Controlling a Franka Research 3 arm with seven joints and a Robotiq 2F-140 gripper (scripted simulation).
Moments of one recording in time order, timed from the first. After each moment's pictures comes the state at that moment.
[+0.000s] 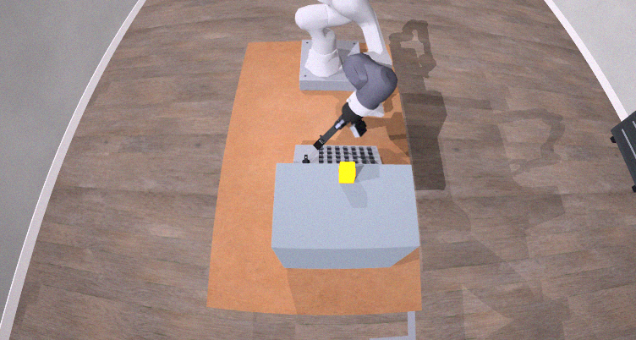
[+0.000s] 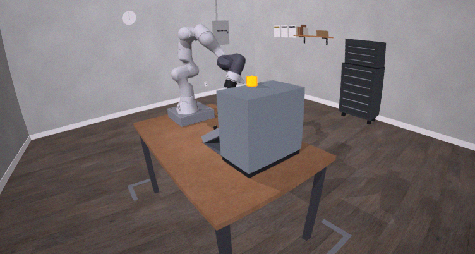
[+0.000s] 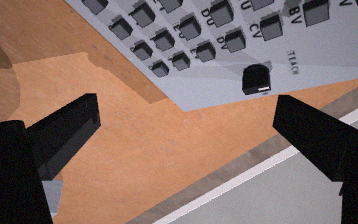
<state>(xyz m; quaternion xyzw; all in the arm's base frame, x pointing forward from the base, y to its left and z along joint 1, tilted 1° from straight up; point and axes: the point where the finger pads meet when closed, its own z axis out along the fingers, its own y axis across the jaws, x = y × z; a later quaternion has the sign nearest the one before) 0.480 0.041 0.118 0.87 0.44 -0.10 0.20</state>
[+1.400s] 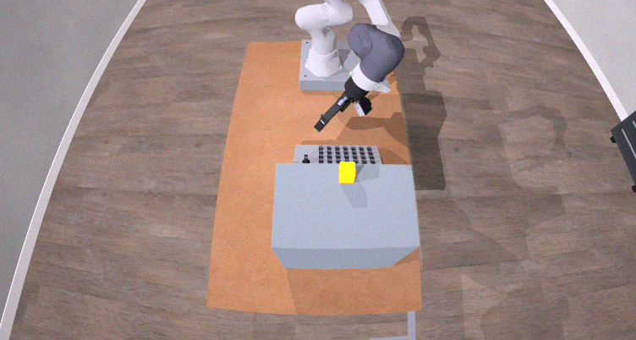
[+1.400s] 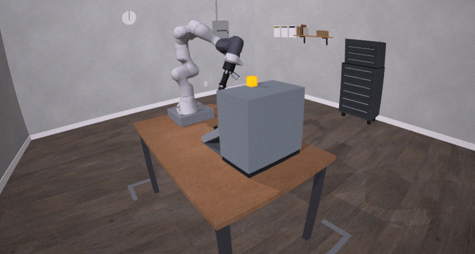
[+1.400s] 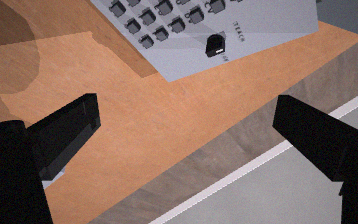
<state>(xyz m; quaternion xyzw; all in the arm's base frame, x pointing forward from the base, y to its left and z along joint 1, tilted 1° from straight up) 0.478 0.044 0.235 0.87 0.44 -0.08 0.20</state>
